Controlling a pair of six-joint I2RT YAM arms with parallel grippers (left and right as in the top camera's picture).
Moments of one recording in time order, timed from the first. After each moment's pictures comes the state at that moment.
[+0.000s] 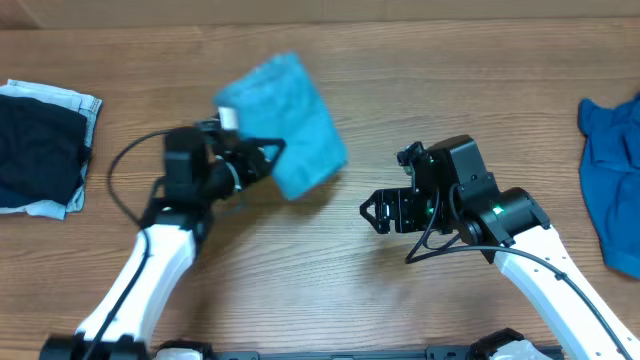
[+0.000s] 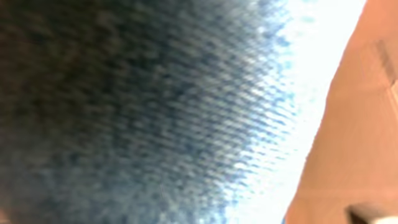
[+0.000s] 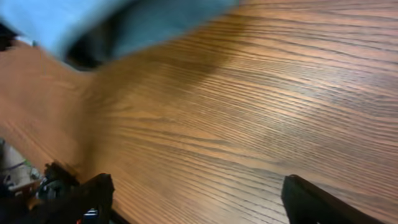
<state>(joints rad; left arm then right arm) -0.09 1.36 0.71 0.13 0.63 -0.82 0.39 1.24 0.97 -0.79 -0.42 0.34</state>
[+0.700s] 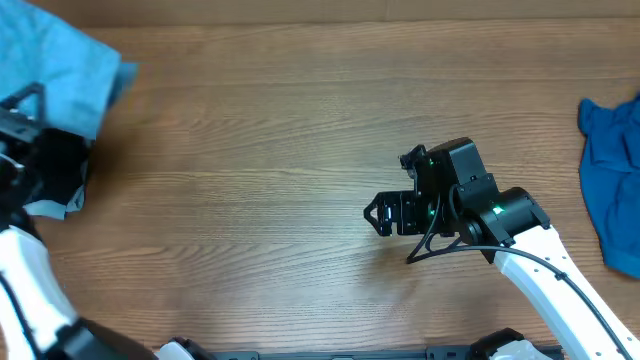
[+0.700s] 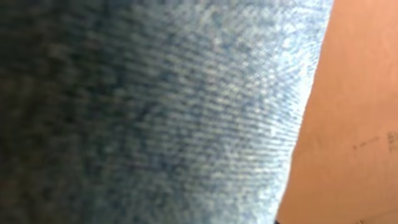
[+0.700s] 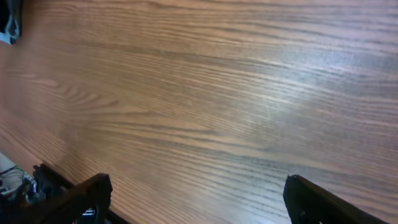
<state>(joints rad) 0.80 1.47 1.13 0.12 0.98 -0.78 0.39 1.24 0.97 -0.85 -0.39 0.35</state>
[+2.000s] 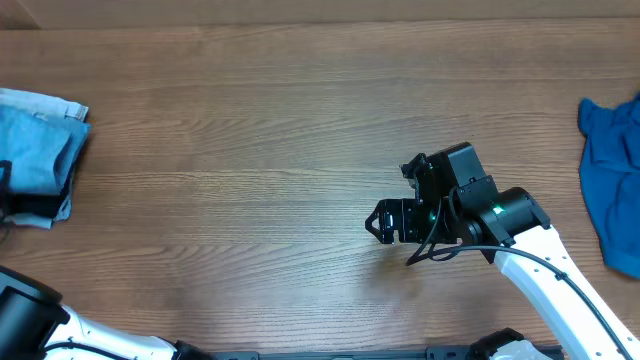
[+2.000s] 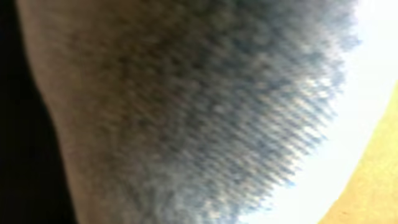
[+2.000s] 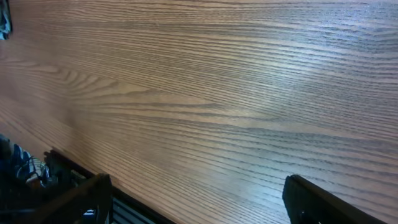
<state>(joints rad) 1.08 2.08 1.38 -0.13 0.95 -0.52 0.39 1.24 0.97 -0.93 -0.42 0.38</state>
